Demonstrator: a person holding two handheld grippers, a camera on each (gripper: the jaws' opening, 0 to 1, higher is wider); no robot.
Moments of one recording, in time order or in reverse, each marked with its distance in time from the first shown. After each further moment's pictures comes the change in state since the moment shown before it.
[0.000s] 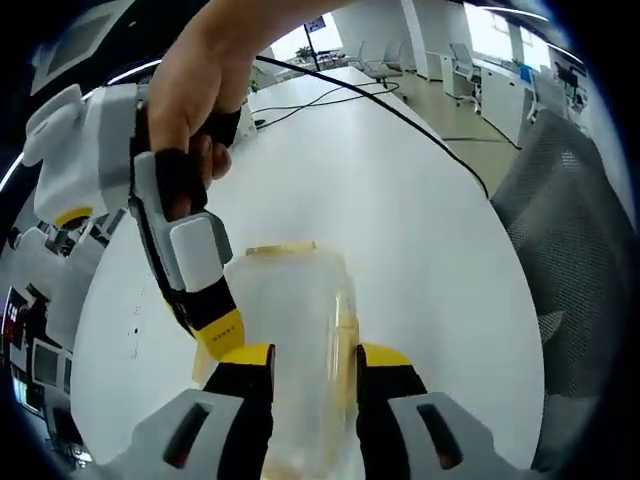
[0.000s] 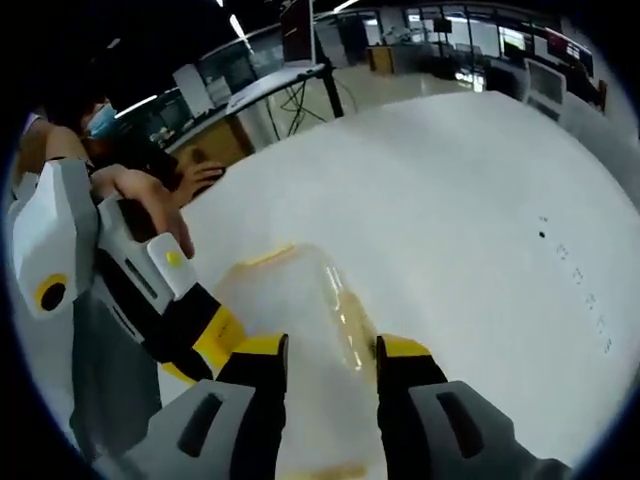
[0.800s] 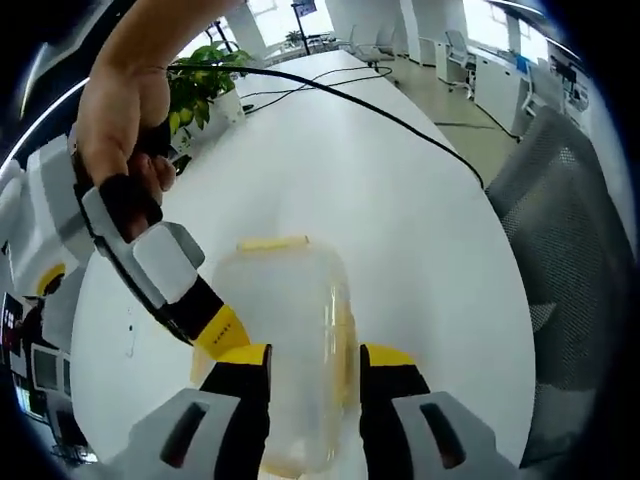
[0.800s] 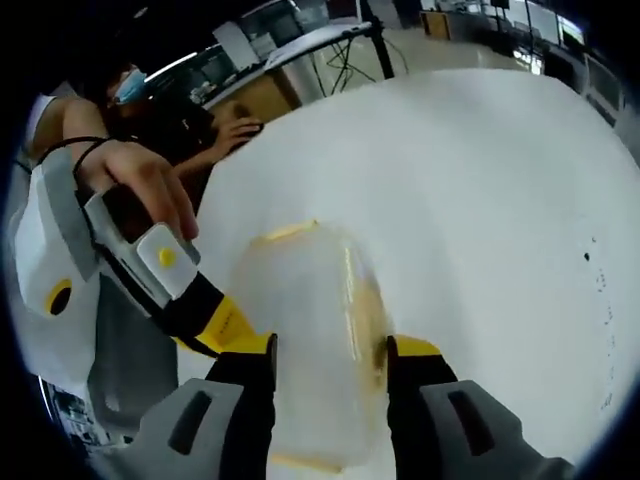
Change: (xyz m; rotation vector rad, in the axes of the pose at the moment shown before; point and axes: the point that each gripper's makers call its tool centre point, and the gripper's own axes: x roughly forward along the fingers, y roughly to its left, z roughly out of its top) left arm 0.002 -0.002 0.001 0.022 0.090 -0.051; right arm 0.005 0.001 -0.007 -0.103 0.194 0.183
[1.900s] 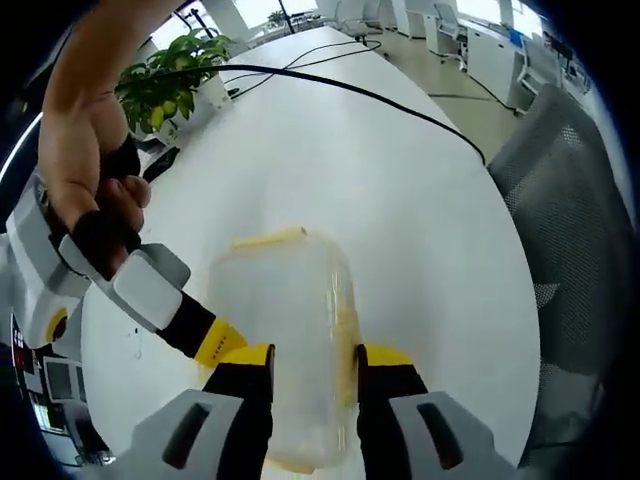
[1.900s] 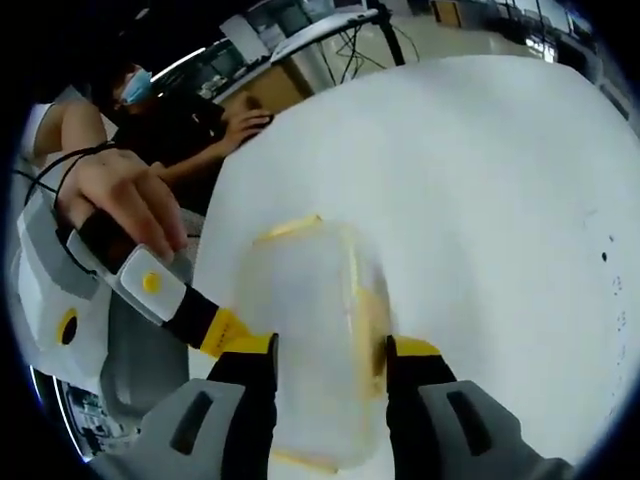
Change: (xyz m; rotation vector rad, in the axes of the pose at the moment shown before) left arm 0.003 0.002 -0.001 0.064 0.105 0.001; right arm 0.005 0.003 -0.005 0.020 0.047 0.072
